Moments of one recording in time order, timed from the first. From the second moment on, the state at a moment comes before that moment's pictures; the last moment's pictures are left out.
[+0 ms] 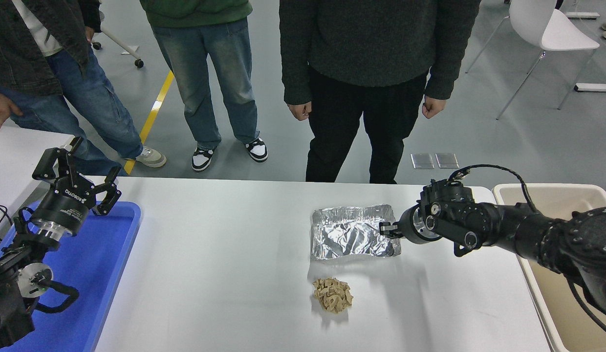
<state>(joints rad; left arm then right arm) -0.64 0.46 -0.42 -0.23 0.02 -0.78 -0.81 1.19 -0.17 -0.39 0.63 -0.79 0.36 -0.12</state>
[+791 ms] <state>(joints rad) -0.64 0.46 -0.42 -0.23 0.02 -0.78 -0.81 1.51 -0.72 -0.39 1.07 -0.73 0.53 -0.12</state>
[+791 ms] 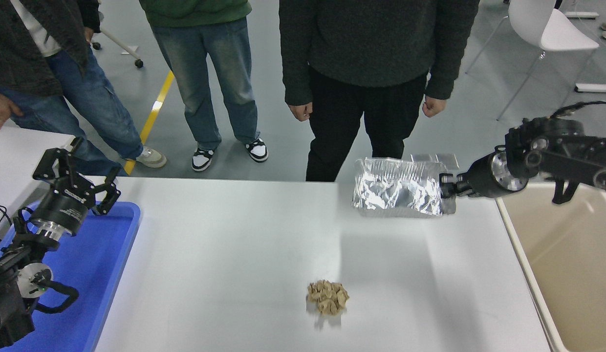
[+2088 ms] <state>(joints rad) -0.64 0.46 -0.42 -0.23 0.02 -0.78 -0.81 1.67 -0.97 -0.39 1.12 -0.74 0.73 -0.12</state>
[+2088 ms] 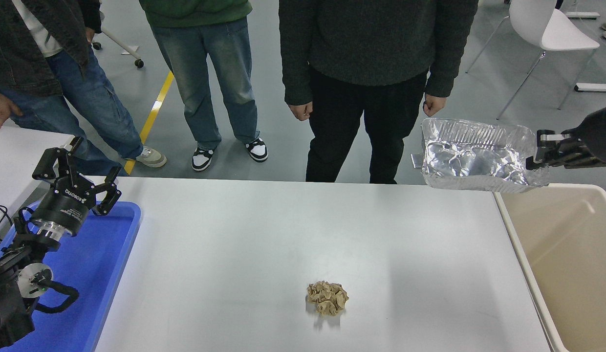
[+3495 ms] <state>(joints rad) -0.64 0.46 -0.42 -0.23 0.02 -0.78 -0.81 1.03 -0.72 -0.15 0.45 -0.57 0.19 -0.12</state>
